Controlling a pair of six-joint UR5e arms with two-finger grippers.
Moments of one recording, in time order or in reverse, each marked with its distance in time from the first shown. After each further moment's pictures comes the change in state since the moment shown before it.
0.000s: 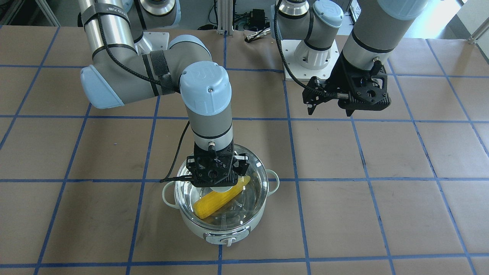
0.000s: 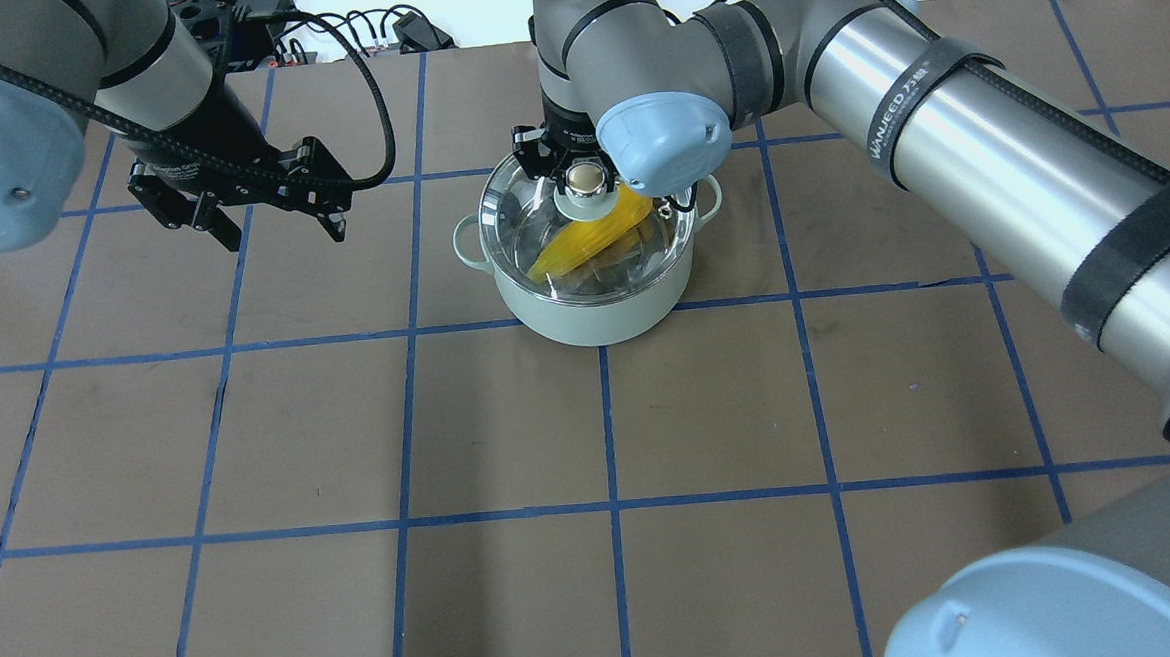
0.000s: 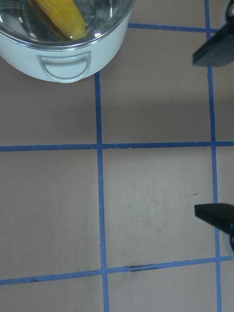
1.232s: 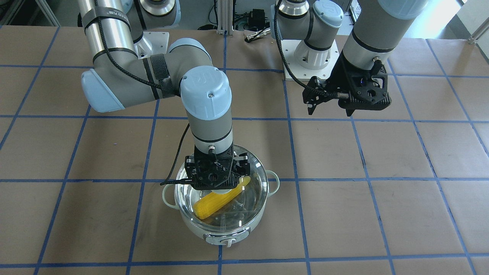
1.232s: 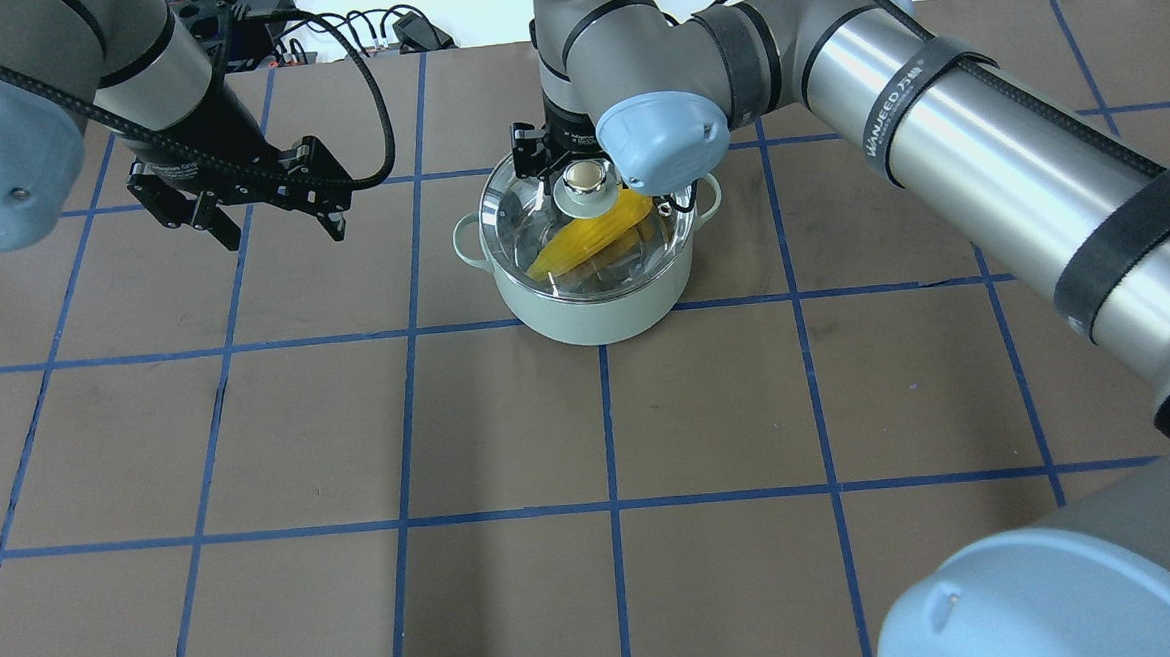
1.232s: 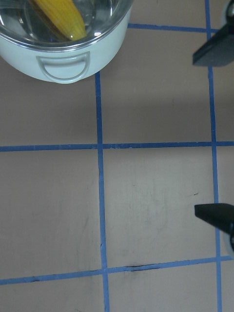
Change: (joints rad) left arm 0.000 0.000 0.001 0.001 0.000 0.000; right arm 0.000 0.003 -0.001 0.000 -0.002 -0.005
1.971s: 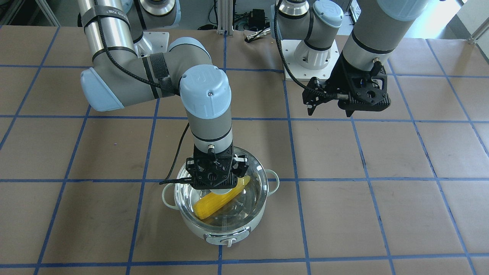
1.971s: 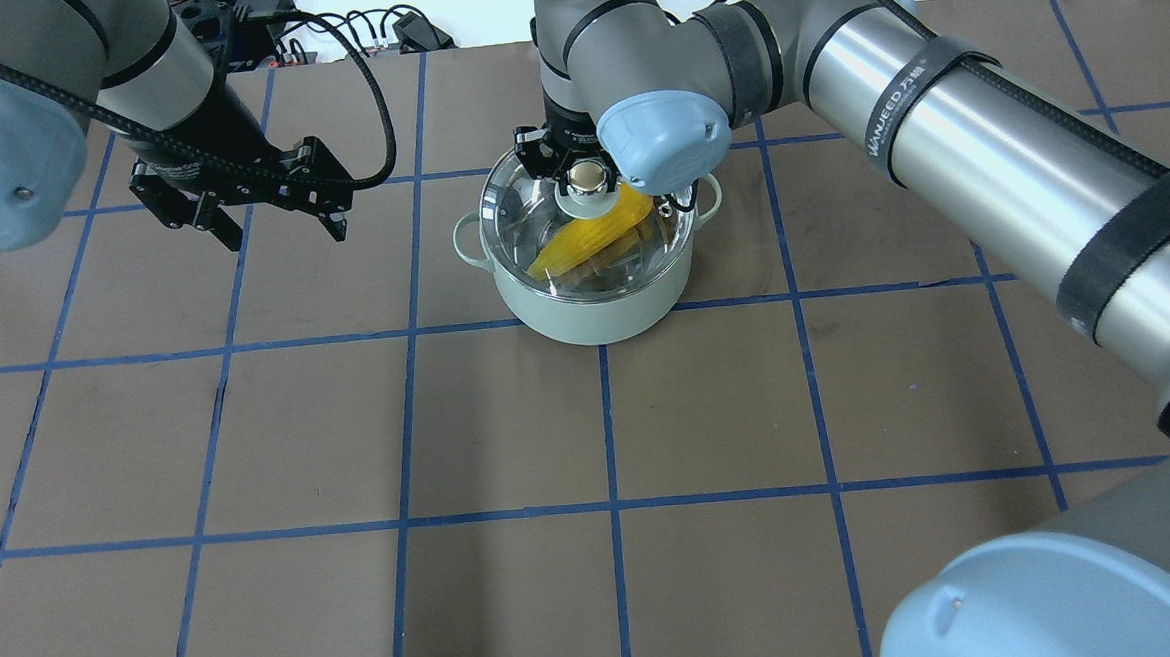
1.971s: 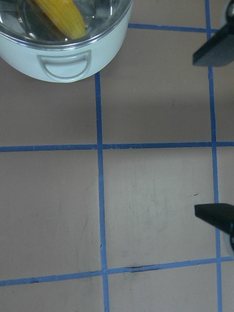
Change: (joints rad) left arm 0.000 -0.003 0.000 0.001 -0.001 0.000; right arm -0.001 -0.002 0.000 0.000 0.000 0.005
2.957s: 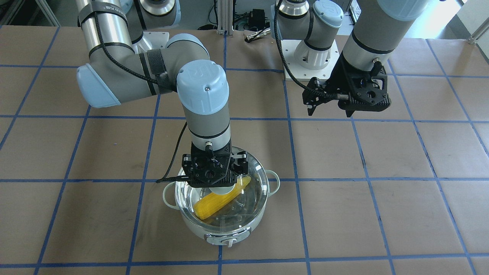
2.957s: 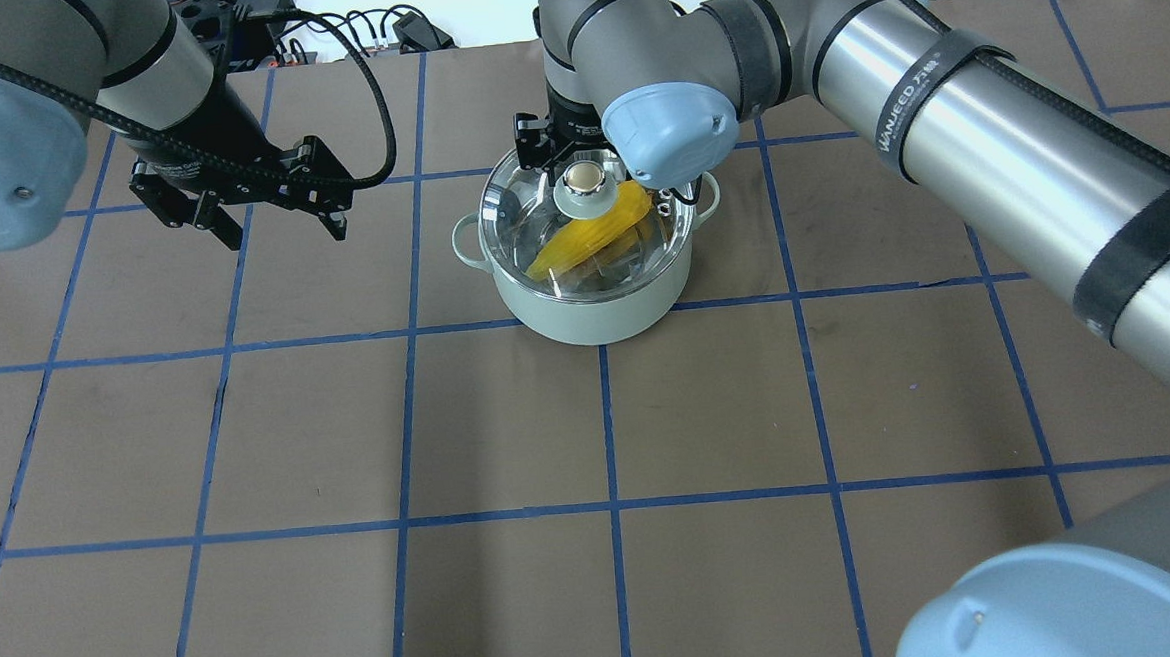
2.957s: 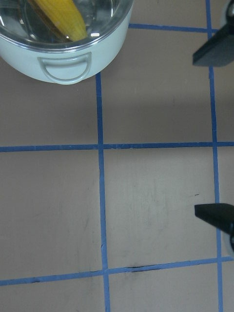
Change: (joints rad) left arm 0.000 0.000 0.000 0.002 0.000 0.000; right arm -0.005 -0.018 -0.002 0.004 -0.003 -0.005
